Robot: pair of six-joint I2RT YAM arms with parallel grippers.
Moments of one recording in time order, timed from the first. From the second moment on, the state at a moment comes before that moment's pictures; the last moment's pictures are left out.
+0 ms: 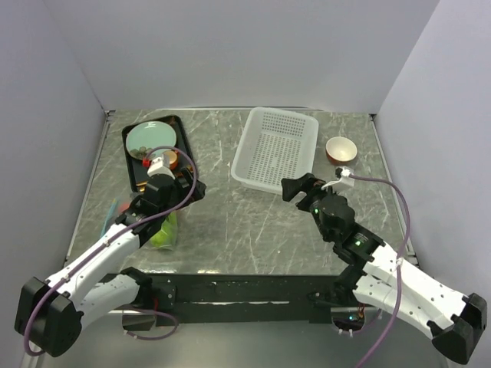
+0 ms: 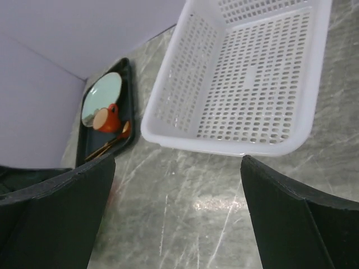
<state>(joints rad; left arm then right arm) -0.49 0.96 0.62 -0.14 -0.21 -0.75 0.77 0.71 0.55 -0.05 0.55 0.74</state>
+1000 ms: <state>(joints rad) -0.19 0.98 0.81 -0.79 -0.73 -1.22 0.77 0.92 0.55 -0.06 0.41 0.75</state>
